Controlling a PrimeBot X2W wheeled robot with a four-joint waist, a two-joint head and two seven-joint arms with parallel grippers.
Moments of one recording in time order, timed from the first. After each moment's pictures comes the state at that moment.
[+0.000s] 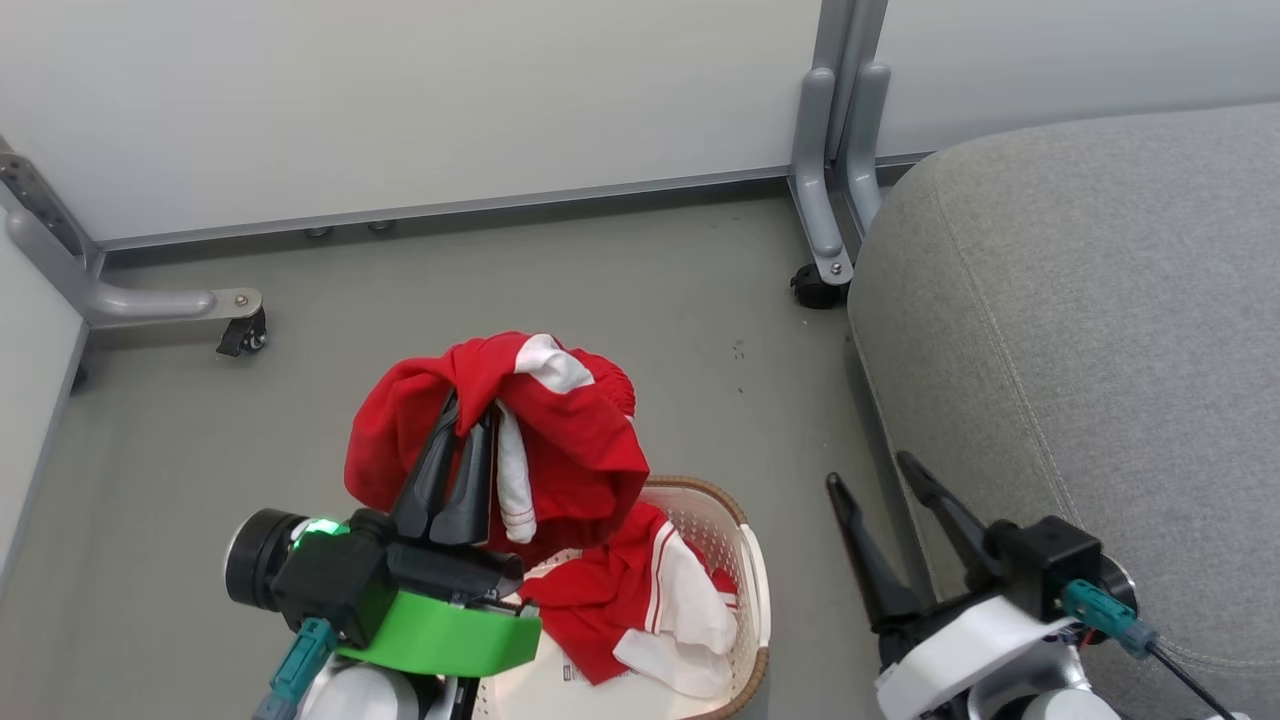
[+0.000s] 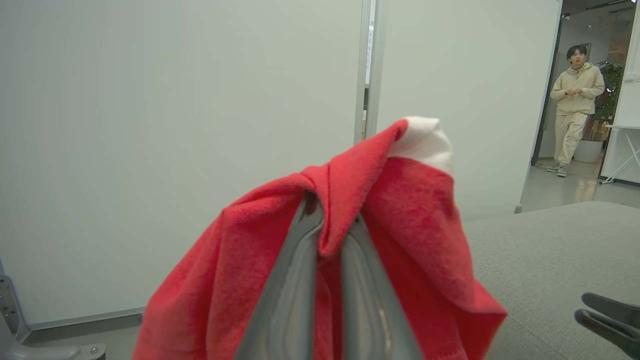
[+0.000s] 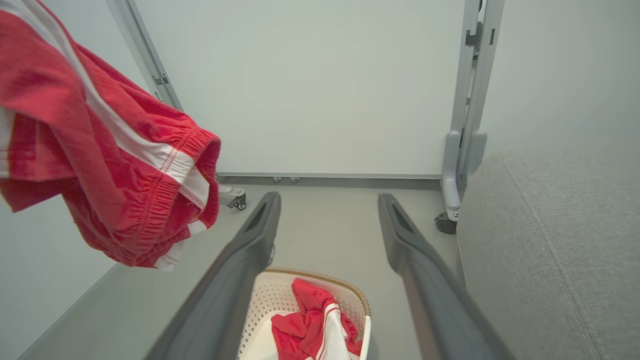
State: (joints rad) left arm -0.09 0.07 -0.31 -0.08 -0.21 -0.03 -0.26; right arm 0.05 -0.11 0.24 -0.05 0.22 0.13 -0.06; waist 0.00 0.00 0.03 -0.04
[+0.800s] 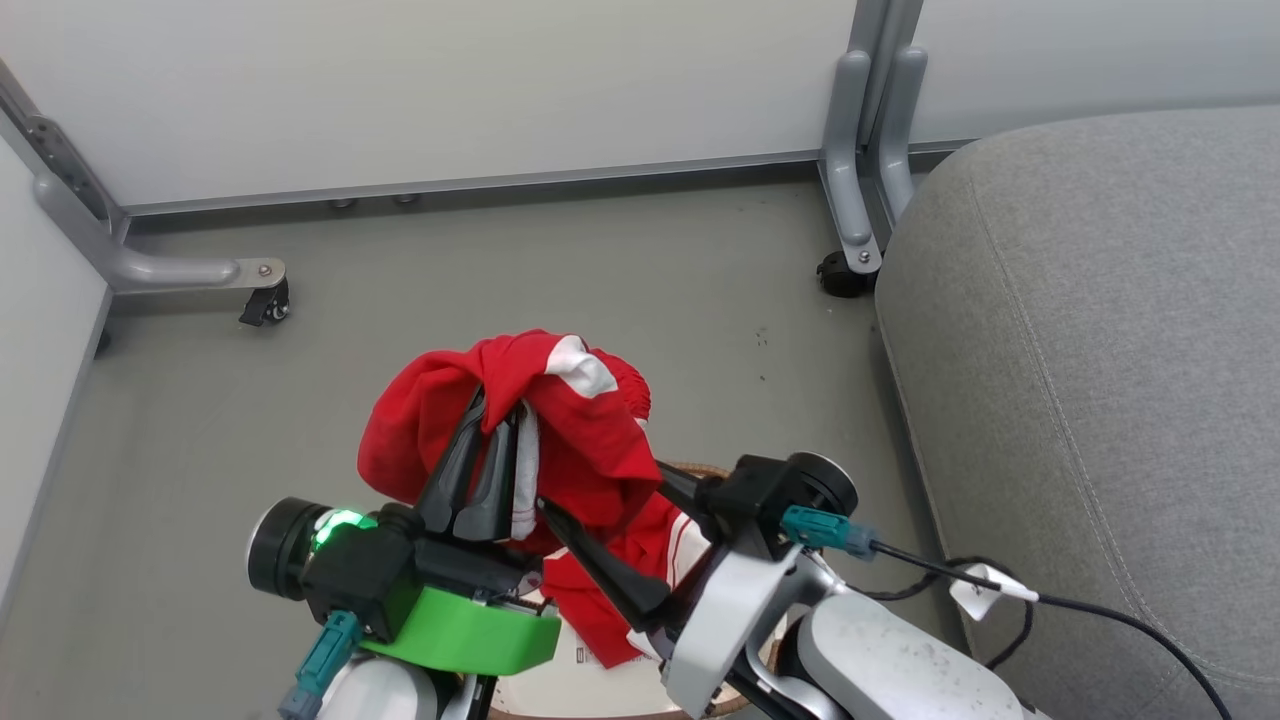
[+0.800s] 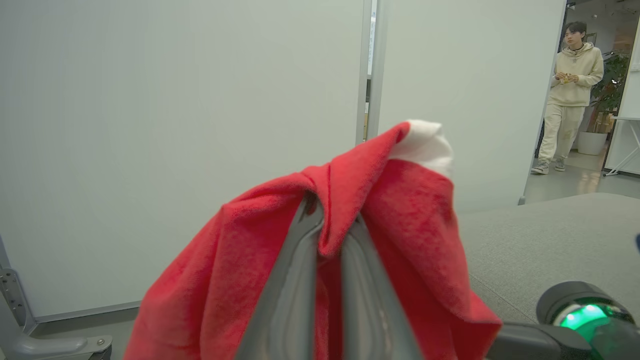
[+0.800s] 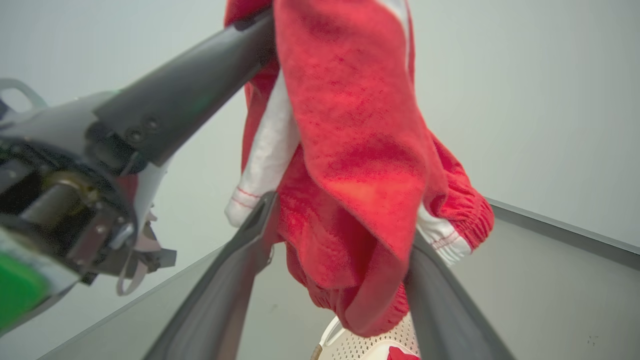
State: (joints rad) left arm -0.11 0.07 -0.34 -0.07 -0.20 -0.04 -0.26; right arm -0.41 -0.12 0.81 0.19 0.46 0.13 -0.10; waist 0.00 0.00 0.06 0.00
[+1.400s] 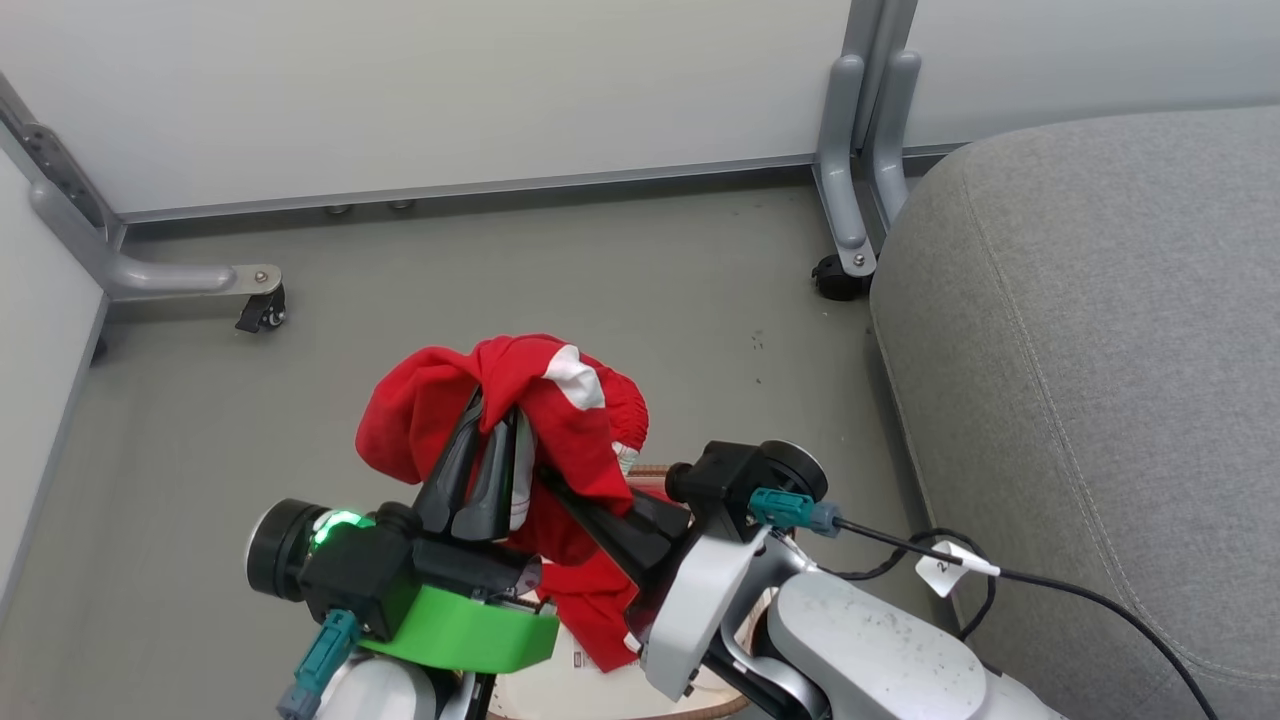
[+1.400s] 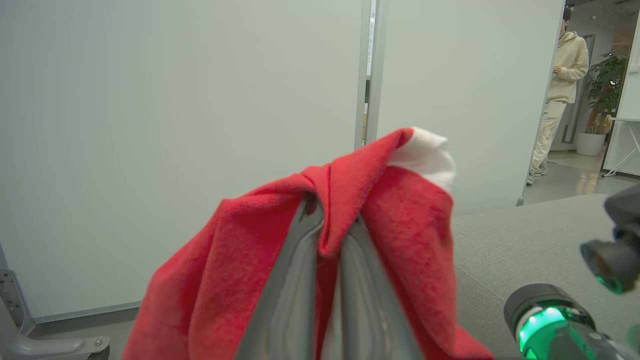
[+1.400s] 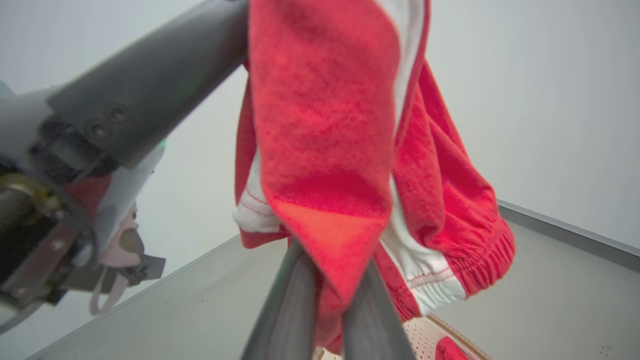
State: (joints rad) left arm -0.11 0.07 -0.34 -0.06 -0.20 -0.04 -0.26; right arm -0.52 -0.09 0.92 0.35 0.55 0.13 -0.17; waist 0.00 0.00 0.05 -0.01
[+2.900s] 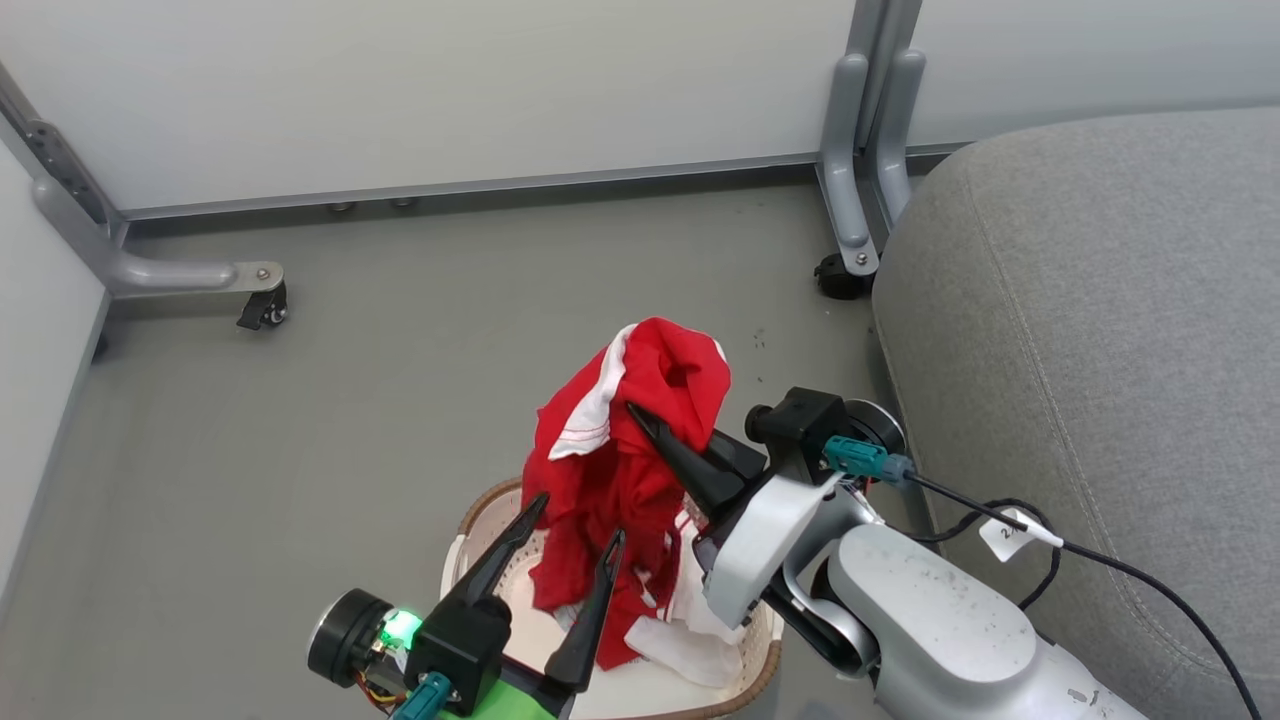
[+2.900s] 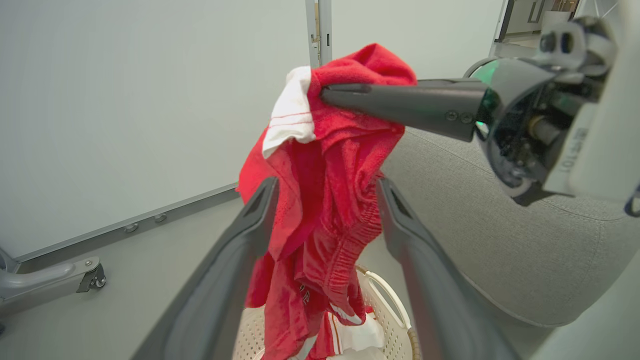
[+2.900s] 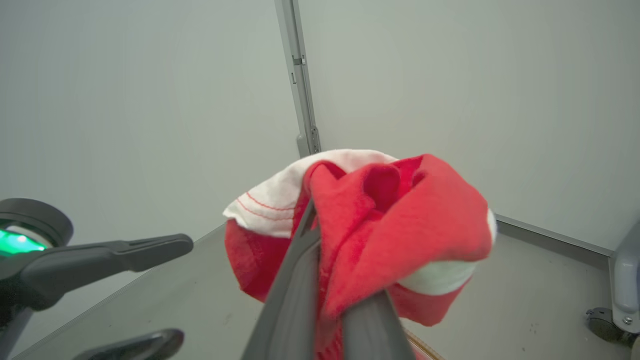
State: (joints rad) left arm -0.01 0.18 -0.49 0.00 -0.16 -0.07 -0.13; right arm -0.53 -0.13 0.79 0.43 0.51 0.13 -0.20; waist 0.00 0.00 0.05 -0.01
